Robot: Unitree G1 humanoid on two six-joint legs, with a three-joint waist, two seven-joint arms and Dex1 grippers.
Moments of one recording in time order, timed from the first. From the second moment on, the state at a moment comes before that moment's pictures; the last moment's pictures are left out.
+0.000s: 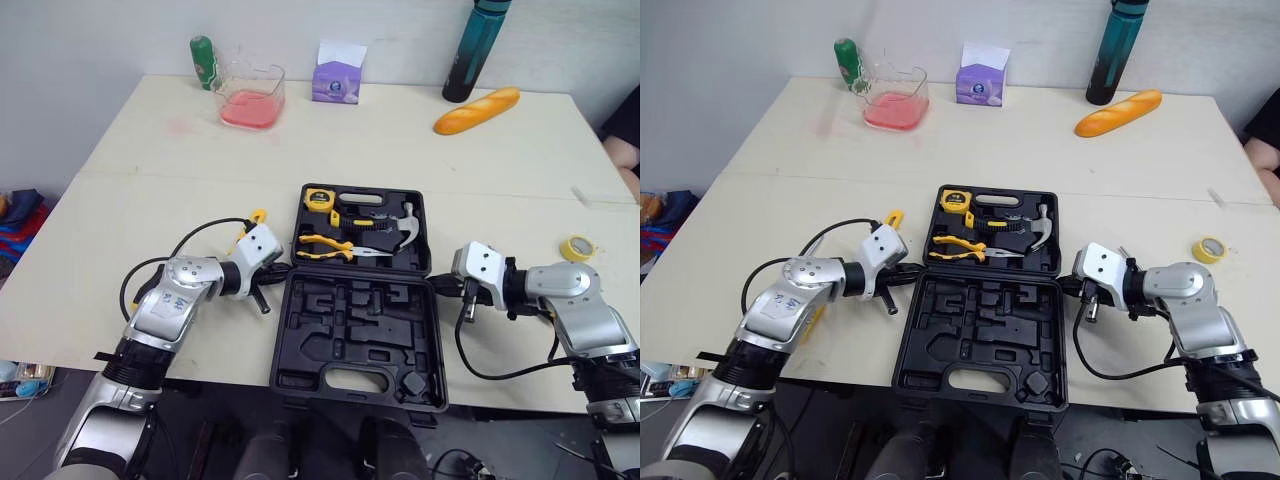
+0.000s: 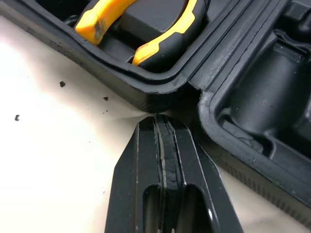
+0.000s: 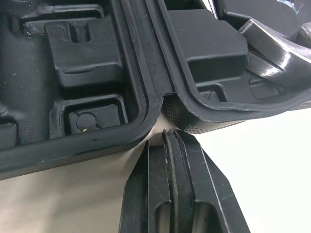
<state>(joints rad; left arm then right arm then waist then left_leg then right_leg) -0.53 0.57 -0.19 -0.01 -0.14 0.59 -0.74 -0.44 -0.77 0.06 0.25 0.07 0.04 1.18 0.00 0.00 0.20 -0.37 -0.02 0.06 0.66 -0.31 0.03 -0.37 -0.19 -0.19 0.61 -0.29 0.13</state>
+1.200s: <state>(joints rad) 0.13 0.98 0.86 0.40 -0.21 0.09 -0.76 -0.19 -1.15 -0.50 0.91 0.17 -0.33 0.84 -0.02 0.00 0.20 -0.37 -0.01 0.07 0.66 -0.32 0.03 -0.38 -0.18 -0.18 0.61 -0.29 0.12</state>
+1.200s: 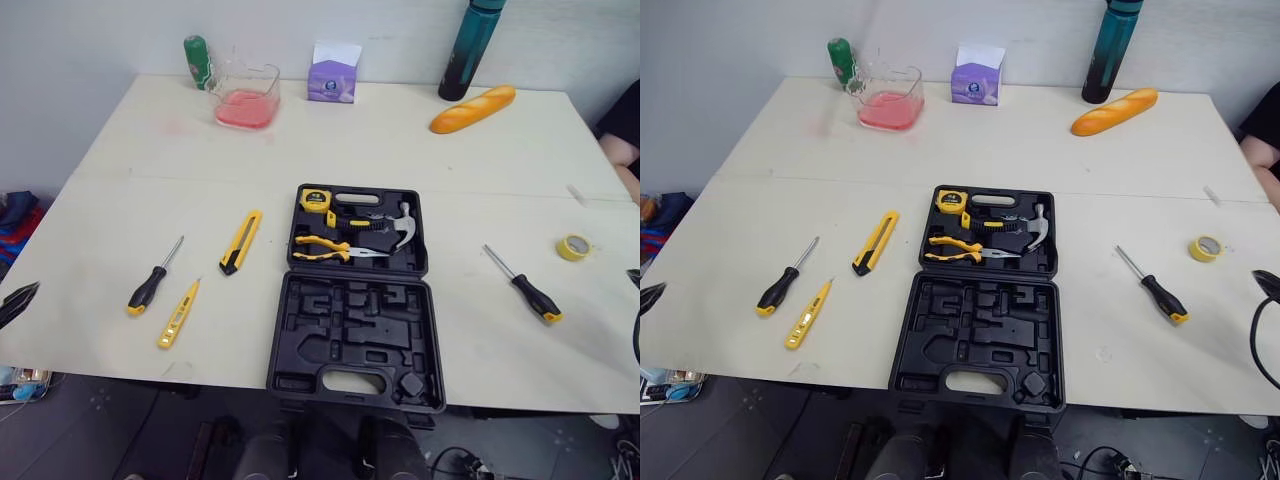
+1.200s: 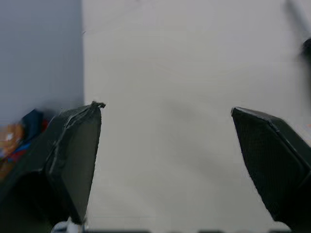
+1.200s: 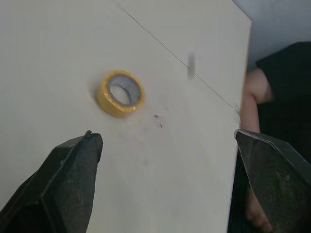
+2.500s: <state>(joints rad) 0.21 0.96 0.70 -0.11 -0.49 0.71 -0.80 -0.31 -0.81 -0.34 0.23 0.58 -0.02 1.34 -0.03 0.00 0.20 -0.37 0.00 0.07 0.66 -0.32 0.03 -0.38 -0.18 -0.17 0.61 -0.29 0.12</state>
